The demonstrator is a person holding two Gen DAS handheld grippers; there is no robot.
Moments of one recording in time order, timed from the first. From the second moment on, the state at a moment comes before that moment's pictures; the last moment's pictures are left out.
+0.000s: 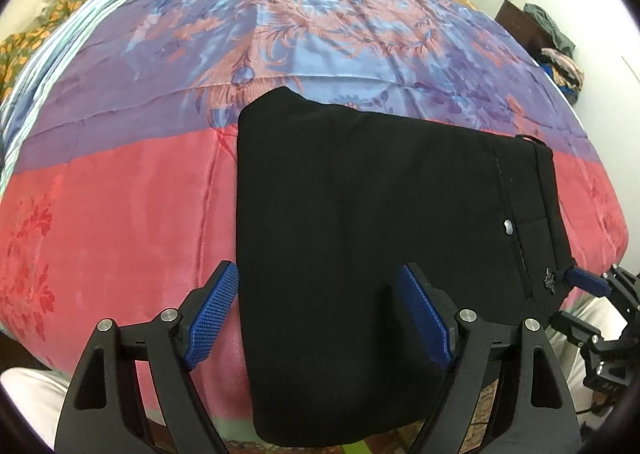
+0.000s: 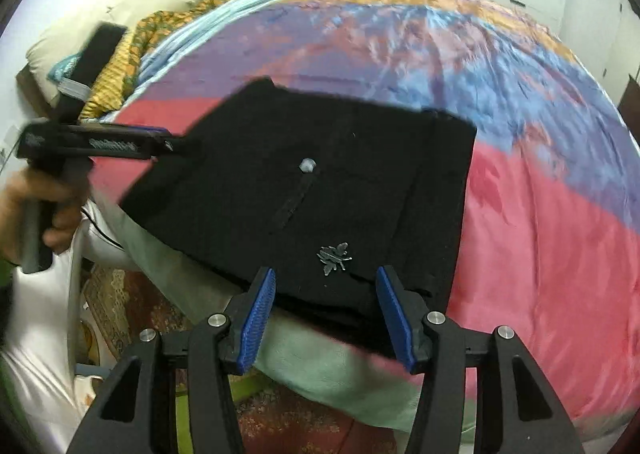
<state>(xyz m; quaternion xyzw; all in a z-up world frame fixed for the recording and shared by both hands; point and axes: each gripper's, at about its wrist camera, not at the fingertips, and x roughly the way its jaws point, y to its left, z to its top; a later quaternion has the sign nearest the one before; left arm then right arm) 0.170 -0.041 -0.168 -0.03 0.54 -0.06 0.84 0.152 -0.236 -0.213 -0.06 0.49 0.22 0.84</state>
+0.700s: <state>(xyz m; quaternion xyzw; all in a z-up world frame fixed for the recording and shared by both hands) 0.165 0.037 -0.209 -0.22 0.57 -0.20 0.77 0.212 -0.337 -0.238 0.22 0.55 0.22 0.78</state>
